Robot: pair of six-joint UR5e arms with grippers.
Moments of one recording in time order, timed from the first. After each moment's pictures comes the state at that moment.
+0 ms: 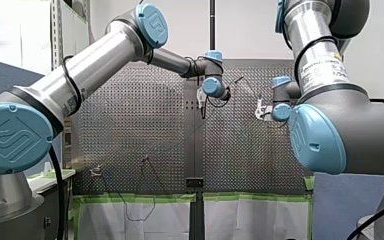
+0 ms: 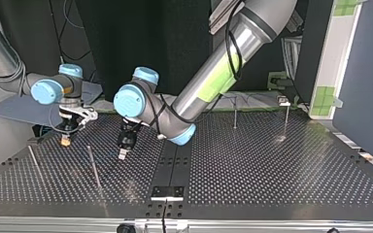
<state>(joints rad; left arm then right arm) -0.69 -2.38 -0.81 -3.06 -1.85 -1.72 1.75 -0.93 1.44 -0.49 1.62 1.64</state>
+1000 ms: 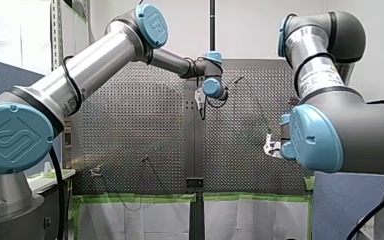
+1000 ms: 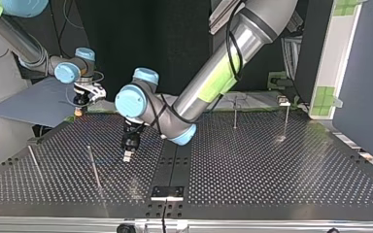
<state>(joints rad) -0.69 -2.38 -0.82 -3.05 -1.91 -1.75 1.68 -0.74 1.62 -0.73 1.64 1.69</state>
